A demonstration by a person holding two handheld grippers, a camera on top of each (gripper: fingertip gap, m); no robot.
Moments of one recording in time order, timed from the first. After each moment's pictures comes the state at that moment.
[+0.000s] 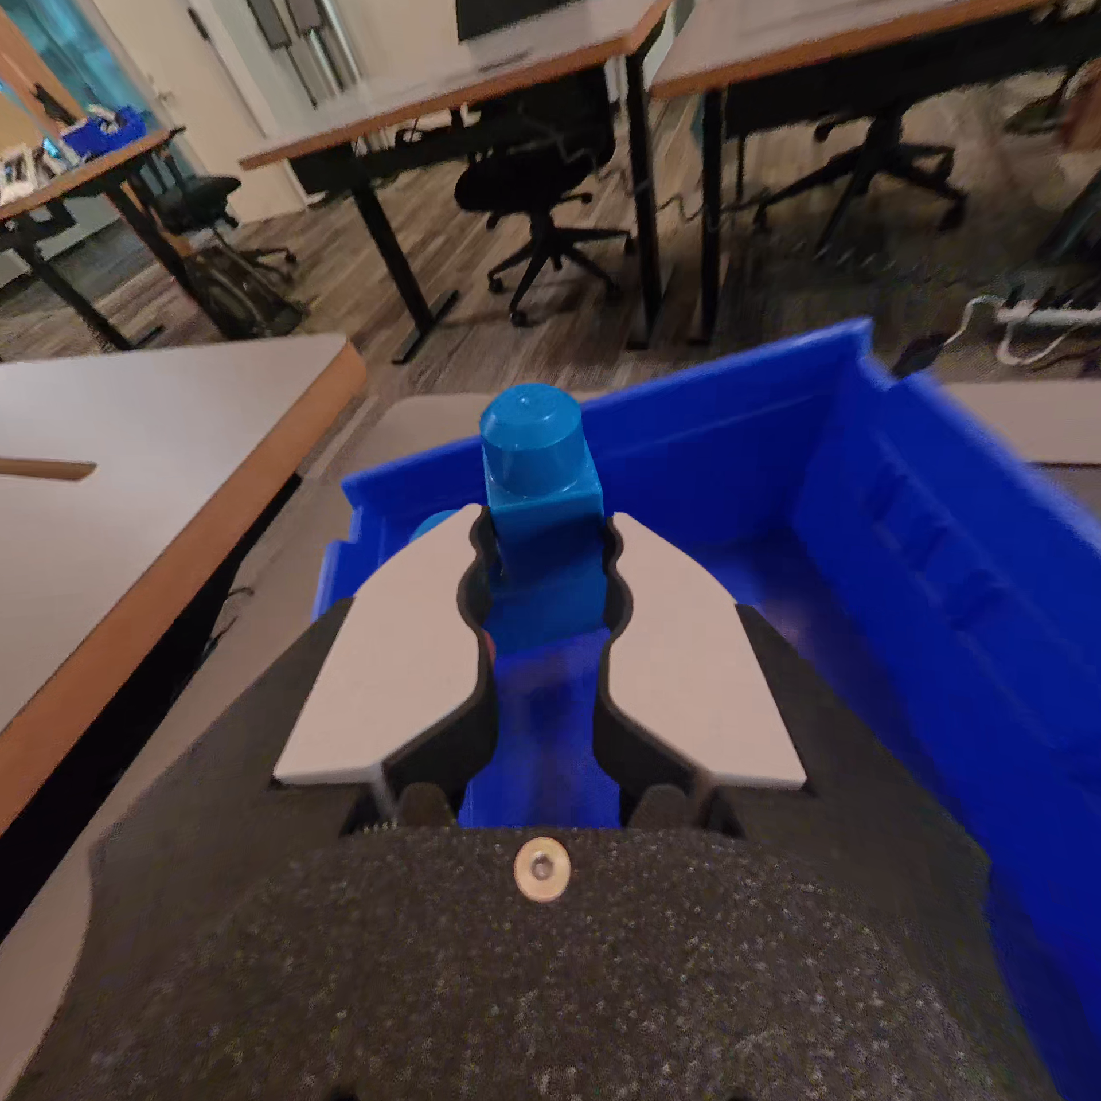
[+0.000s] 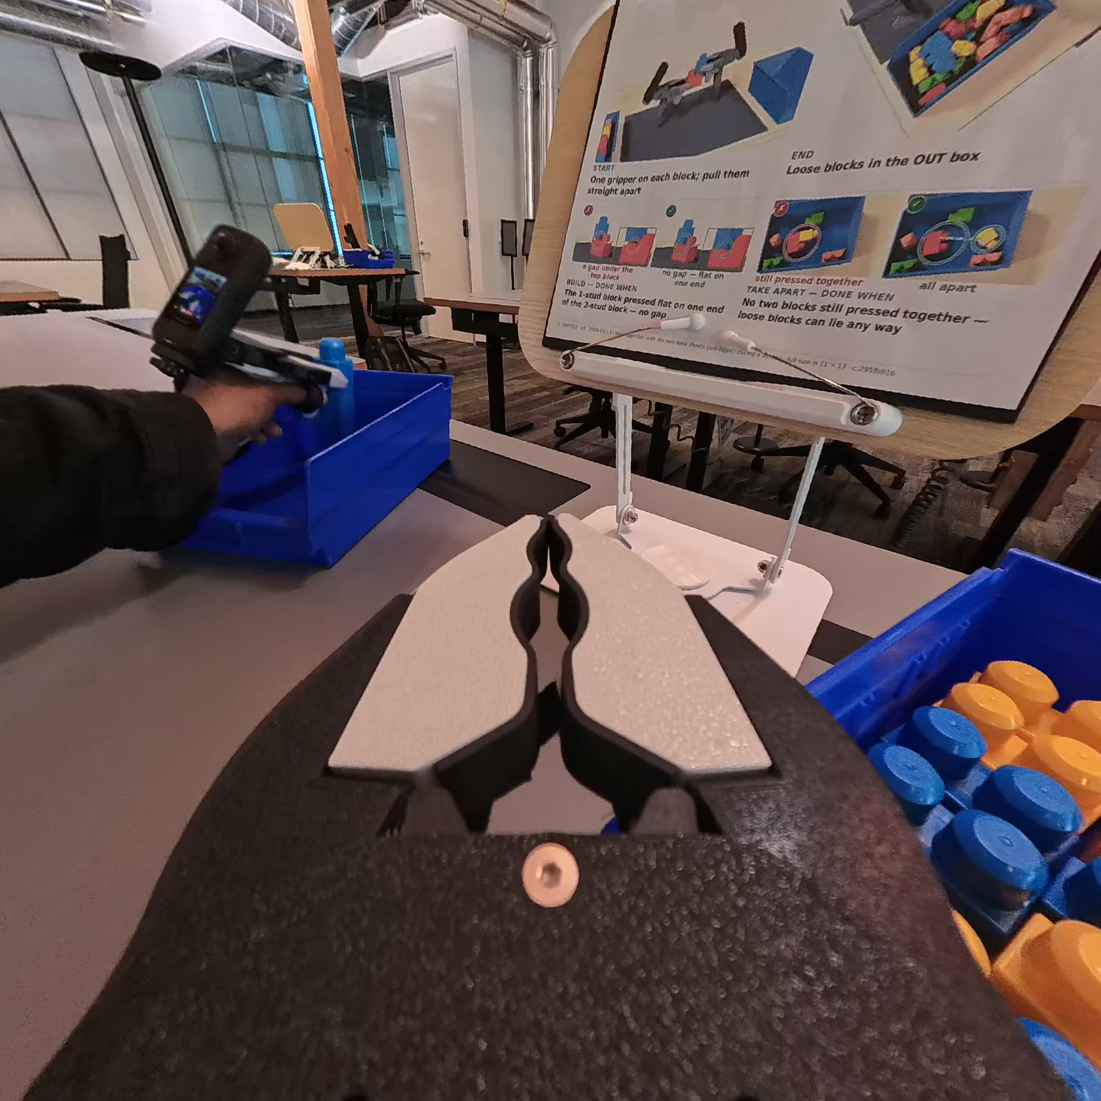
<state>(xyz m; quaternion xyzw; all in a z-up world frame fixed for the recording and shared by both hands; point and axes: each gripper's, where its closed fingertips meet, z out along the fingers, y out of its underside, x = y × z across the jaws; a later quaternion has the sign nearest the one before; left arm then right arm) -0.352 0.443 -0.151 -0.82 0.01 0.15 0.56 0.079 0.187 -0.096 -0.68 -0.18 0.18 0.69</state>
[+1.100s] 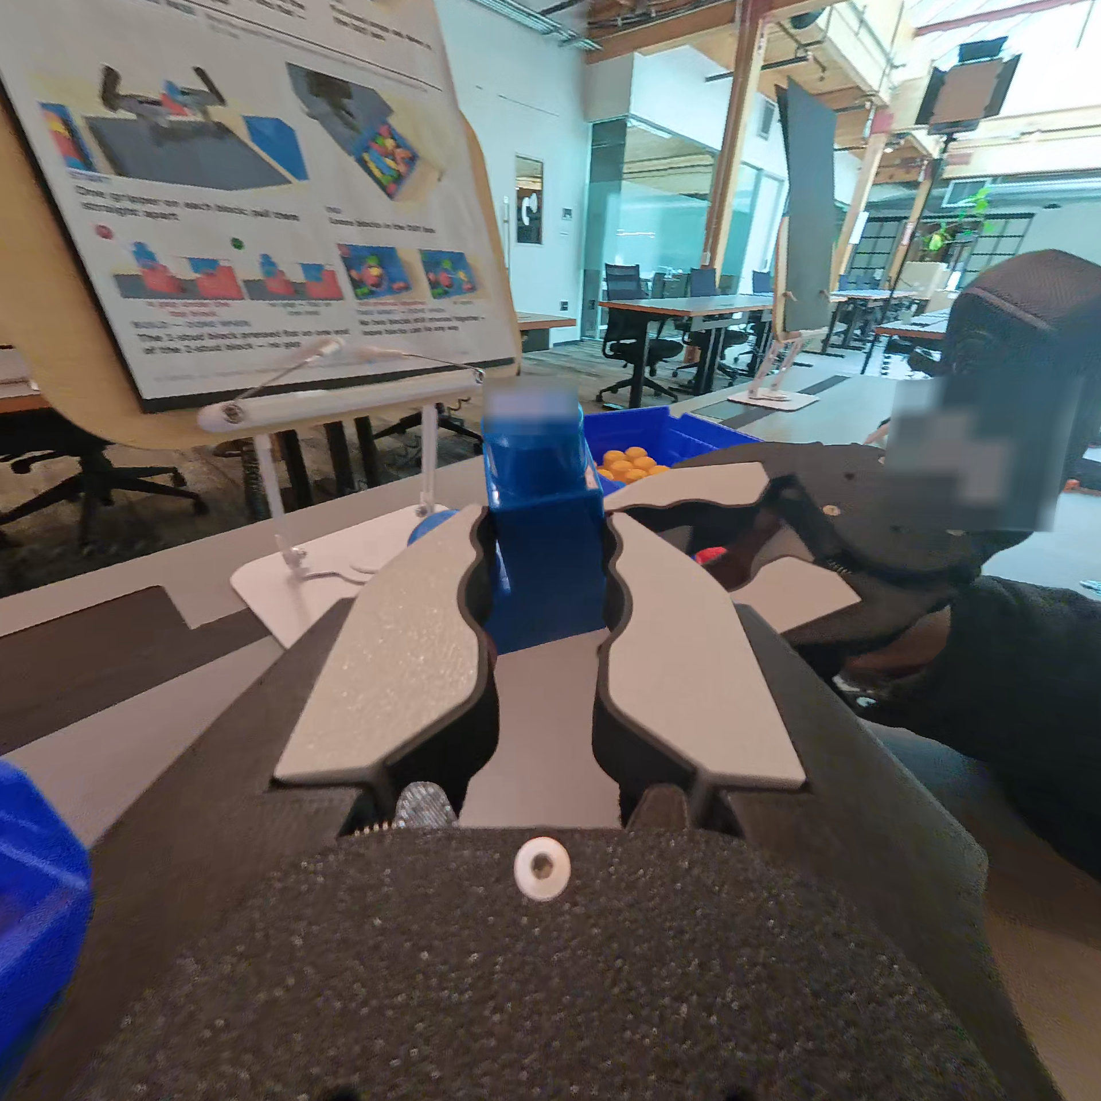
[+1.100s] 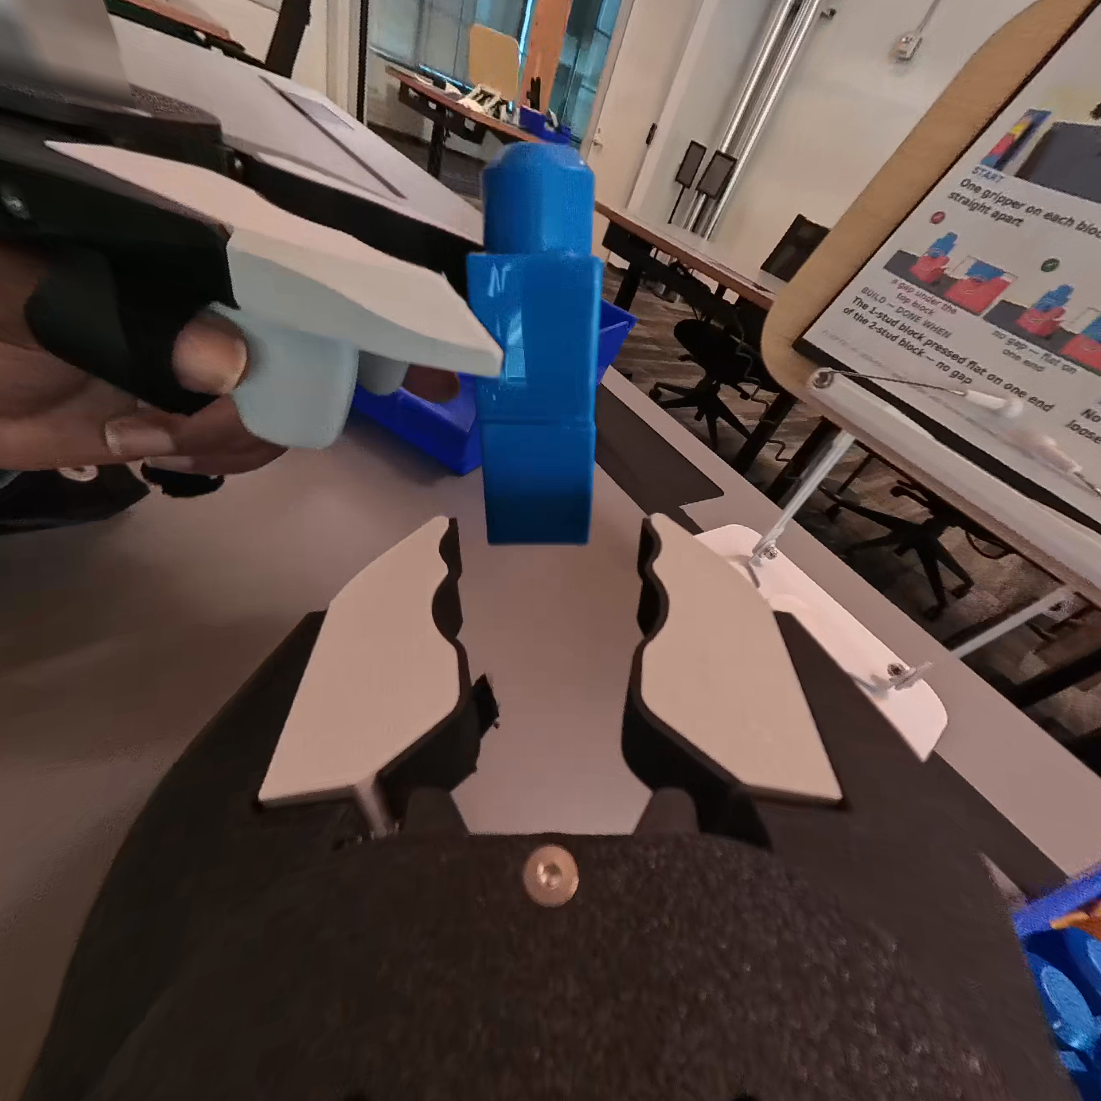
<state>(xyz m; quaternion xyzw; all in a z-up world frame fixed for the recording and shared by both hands) -0.038 0.144 -0.077 -0.62 0.32 -0.35 0.63 -0.018 0.147 -0.121 -0.65 -0.39 0.13 0.63</state>
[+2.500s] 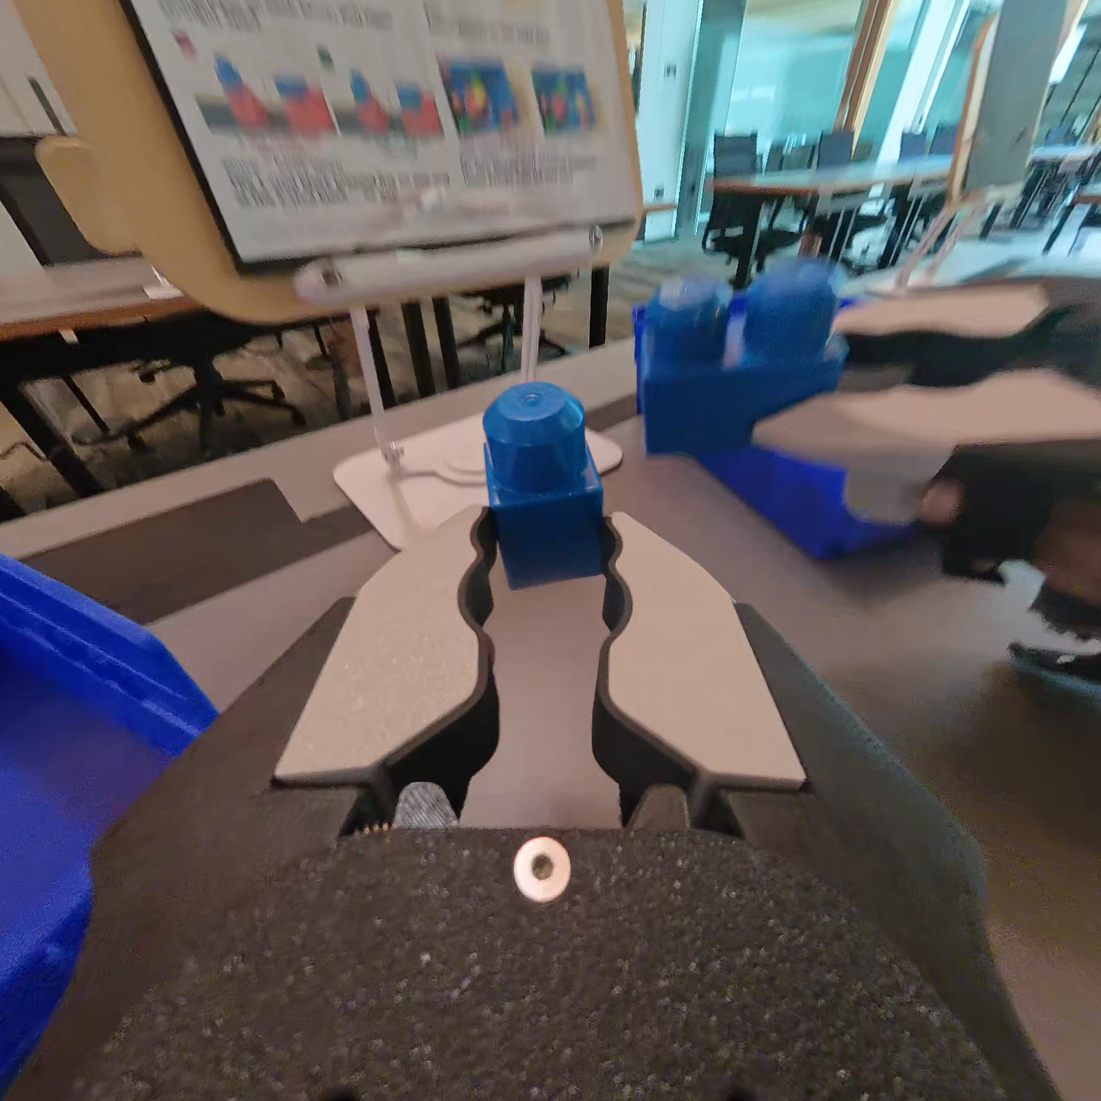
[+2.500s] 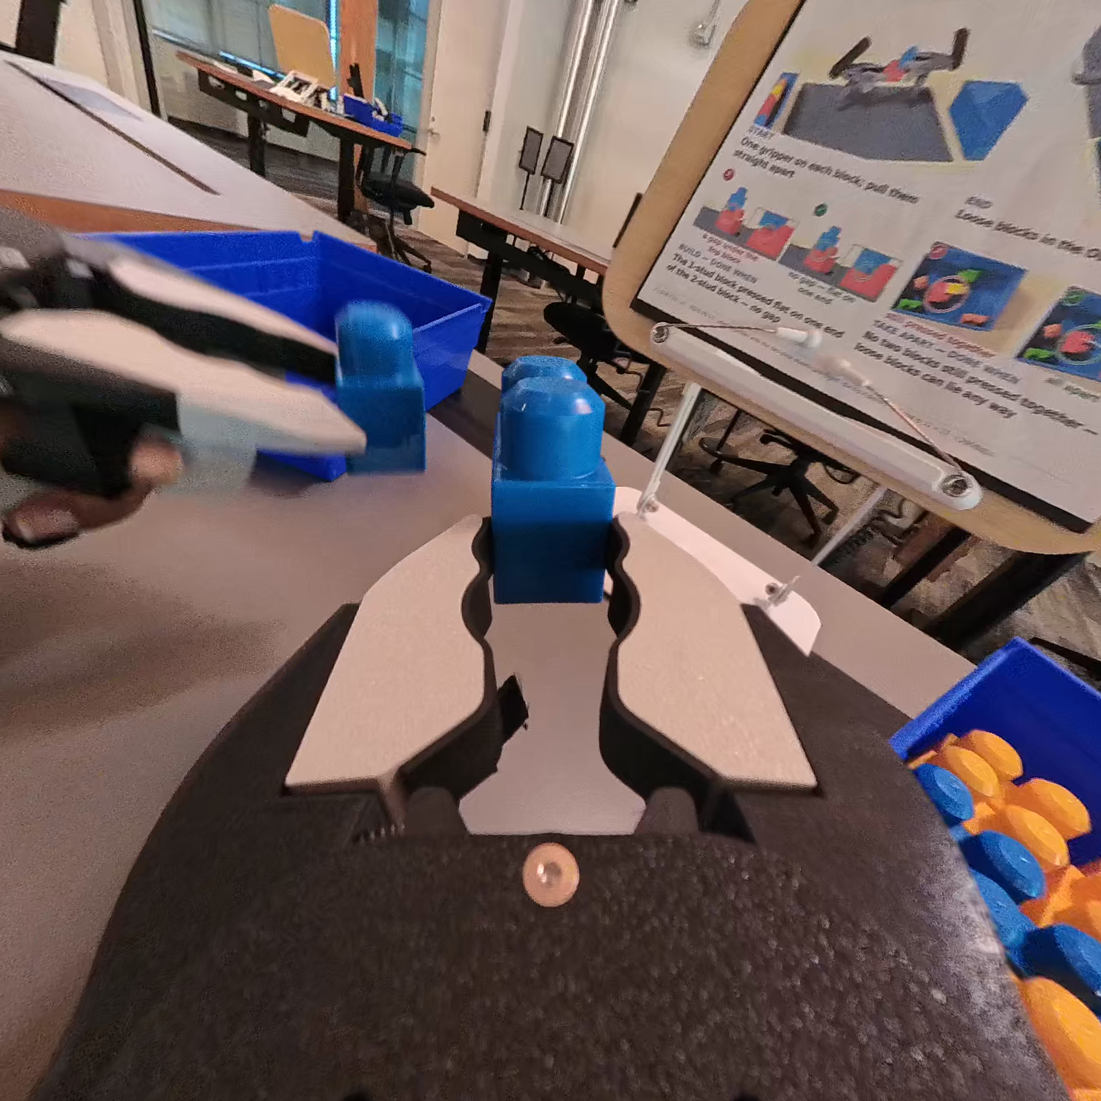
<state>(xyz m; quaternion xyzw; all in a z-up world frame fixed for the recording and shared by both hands) -0.062 0.191 -0.132 -0.69 0.31 -0.26 0.60 0.028 0.173 -0.114 -0.68 -0.29 0.07 0.67</state>
